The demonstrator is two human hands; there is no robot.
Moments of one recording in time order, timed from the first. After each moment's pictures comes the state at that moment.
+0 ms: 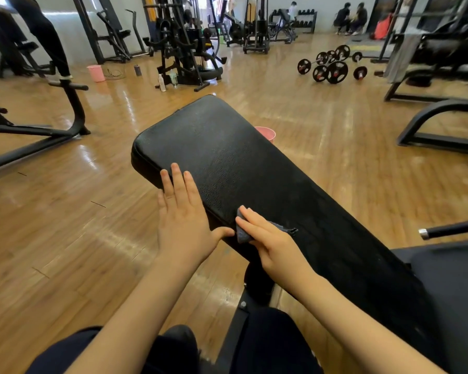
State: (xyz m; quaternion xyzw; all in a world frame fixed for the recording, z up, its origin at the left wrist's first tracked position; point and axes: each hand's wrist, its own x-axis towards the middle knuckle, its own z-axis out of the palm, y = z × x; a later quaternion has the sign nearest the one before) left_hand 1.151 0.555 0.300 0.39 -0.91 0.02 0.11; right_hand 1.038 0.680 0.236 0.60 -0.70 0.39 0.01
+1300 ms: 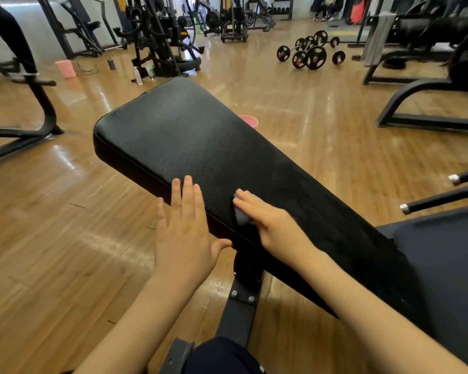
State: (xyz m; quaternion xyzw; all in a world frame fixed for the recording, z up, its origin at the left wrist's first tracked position) left_hand 1.154 0.582 0.250 0.28 -0.93 0.13 0.18; right_hand 1.008 0.695 0.224 0.58 -0.72 0.38 0.01
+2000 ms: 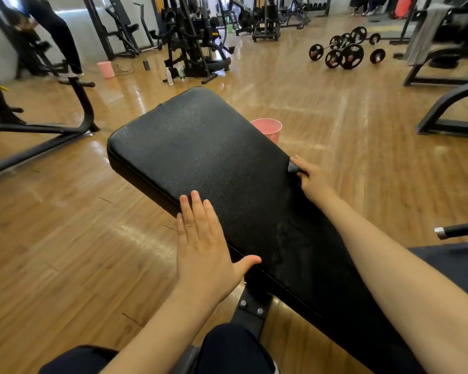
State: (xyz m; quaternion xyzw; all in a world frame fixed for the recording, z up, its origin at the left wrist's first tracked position) left_hand 1.126 0.598 0.240 0.34 -0.92 0.10 0.18; right_hand 0.839 0.639 0.219 0.39 -0.81 0.44 -0.04
